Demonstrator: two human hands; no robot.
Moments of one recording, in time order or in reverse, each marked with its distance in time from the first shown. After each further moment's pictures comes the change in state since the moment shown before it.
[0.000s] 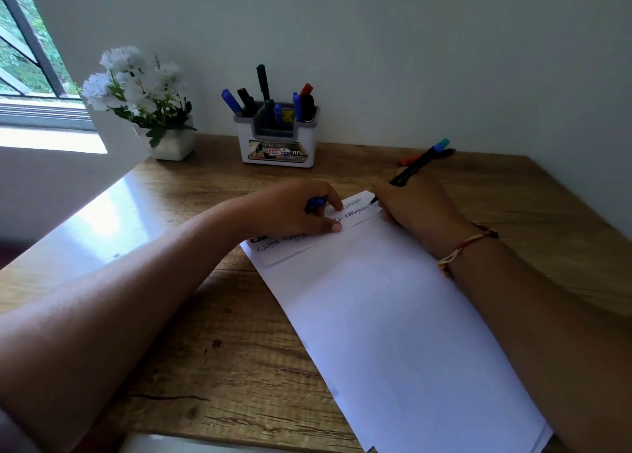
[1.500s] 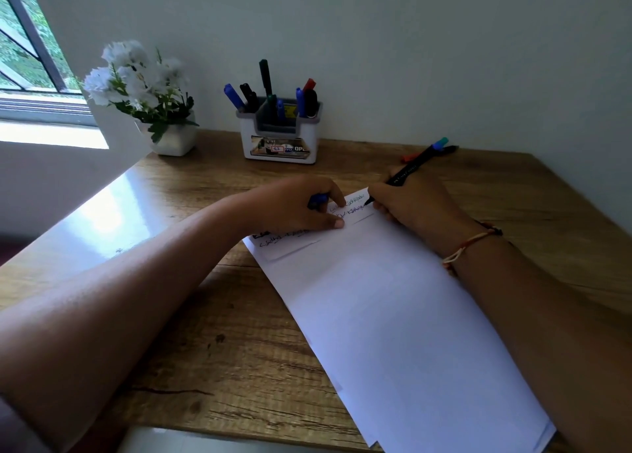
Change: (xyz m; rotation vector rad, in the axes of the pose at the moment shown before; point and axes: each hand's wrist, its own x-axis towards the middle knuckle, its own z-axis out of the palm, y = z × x) left_hand 0.000 0.001 0.000 -0.019 -0.003 0.000; right_hand -0.008 -0.005 -0.002 -0.135 -0.078 -0.123
